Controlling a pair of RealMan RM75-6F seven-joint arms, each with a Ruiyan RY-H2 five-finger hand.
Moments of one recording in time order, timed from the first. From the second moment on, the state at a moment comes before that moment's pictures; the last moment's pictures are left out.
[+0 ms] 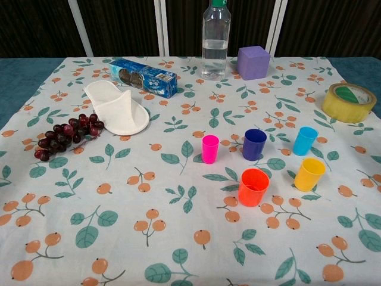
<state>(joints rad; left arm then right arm) -0.03 -1.15 -0.12 -1.62 1.46 1.62 -0.03 0.04 -1.13 0.07 -1.59 -1.58 1.59 -0.05</state>
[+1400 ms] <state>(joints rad) -0.04 -1.16 -0.12 -1.63 1.45 1.61 0.00 0.24 -0.91 0.12 -1.80 -1.49 1.23 0.00</state>
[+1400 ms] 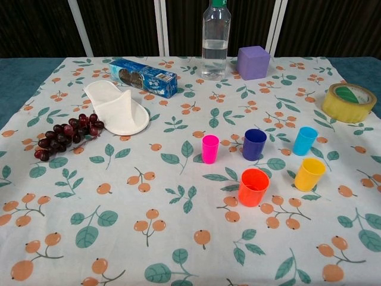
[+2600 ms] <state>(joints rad) -0.03 -1.15 -0.13 -1.63 1.43 1.60 -0.02 0.81 -1.33 0.22 -1.86 -0.75 0.97 -0.65</state>
